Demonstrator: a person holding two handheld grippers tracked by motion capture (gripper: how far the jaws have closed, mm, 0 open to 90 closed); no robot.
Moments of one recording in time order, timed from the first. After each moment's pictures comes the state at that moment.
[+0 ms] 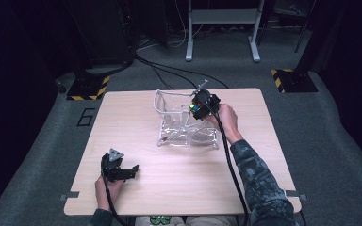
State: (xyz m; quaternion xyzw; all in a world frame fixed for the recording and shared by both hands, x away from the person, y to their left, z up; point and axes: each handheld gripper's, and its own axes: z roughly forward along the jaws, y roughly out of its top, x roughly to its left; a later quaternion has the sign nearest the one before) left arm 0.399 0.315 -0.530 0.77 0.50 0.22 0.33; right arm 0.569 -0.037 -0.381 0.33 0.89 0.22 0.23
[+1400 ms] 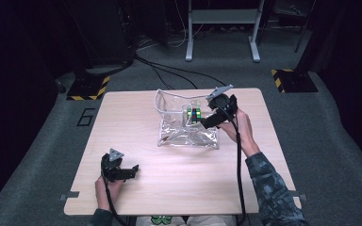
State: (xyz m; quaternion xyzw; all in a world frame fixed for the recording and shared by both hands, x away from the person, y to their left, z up) left arm 0.399 0.315 -0.530 0.77 0.50 0.22 0.33; right arm 0.506 -0.083 -0.350 0.33 0.85 0.33 0.23
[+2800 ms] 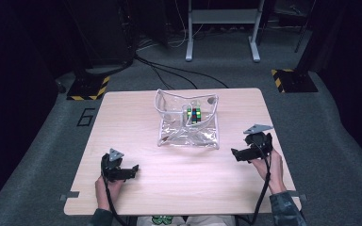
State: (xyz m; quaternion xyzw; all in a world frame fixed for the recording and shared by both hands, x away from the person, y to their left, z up) left arm 0.399 0.315 -0.530 0.77 0.50 0.22 0.33; right arm 0.428 -0.187 -0.437 0.45 0.81 0.31 0.21
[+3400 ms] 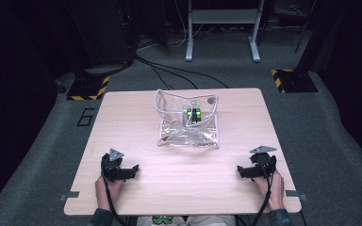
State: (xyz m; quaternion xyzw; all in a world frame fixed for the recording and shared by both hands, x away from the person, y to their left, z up) left arm 0.399 0.315 -0.530 0.77 0.50 0.22 0.33; right arm 0.406 -0.216 -0.523 0.51 0.78 0.30 0.19
